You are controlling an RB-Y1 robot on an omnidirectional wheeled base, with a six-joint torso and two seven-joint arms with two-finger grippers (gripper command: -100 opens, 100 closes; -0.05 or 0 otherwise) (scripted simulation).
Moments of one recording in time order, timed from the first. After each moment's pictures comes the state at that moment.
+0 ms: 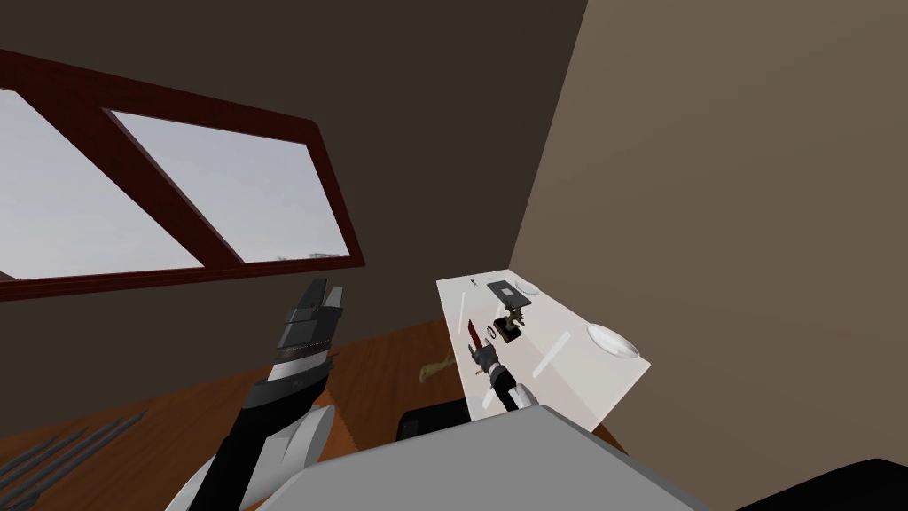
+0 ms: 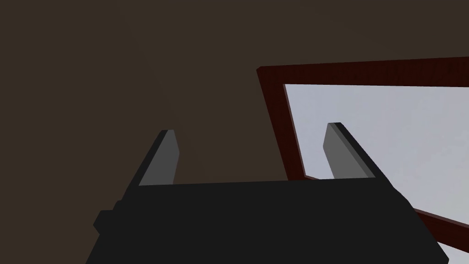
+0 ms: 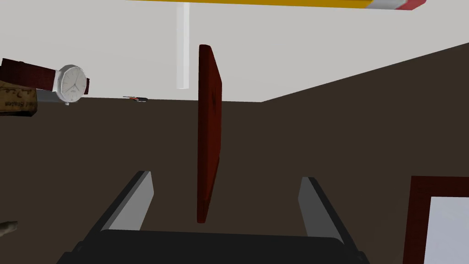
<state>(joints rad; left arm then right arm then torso) 0.52 0.04 0.05 -2.32 -0.05 -0.43 -0.13 0.21 0.02 -0.13 -1.12 1.02 -0.45 0.72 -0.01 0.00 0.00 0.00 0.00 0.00</state>
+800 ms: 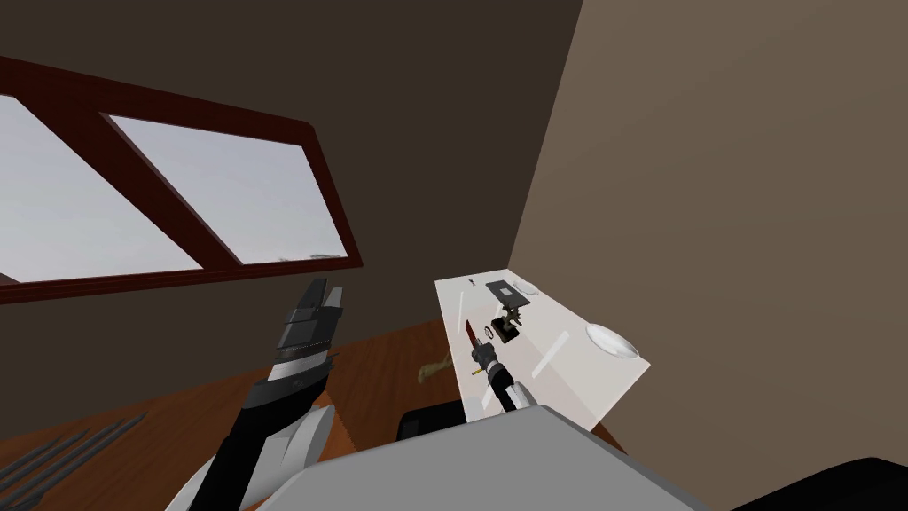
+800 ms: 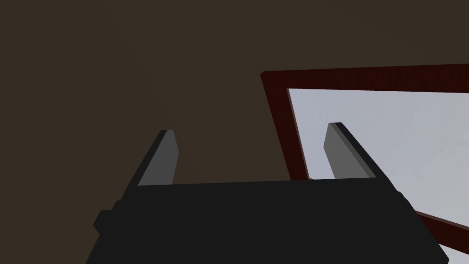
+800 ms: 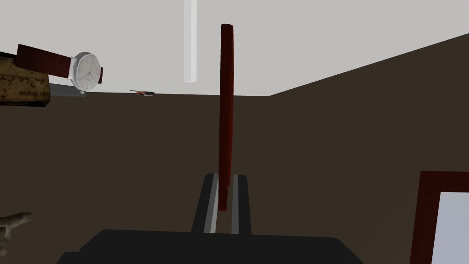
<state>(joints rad) 0.52 0.04 0.05 -2.32 -0.05 -0.43 -0.13 0.22 0.04 -0.12 -1.17 1.03 -0.41 0.72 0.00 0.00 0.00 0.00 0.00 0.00</state>
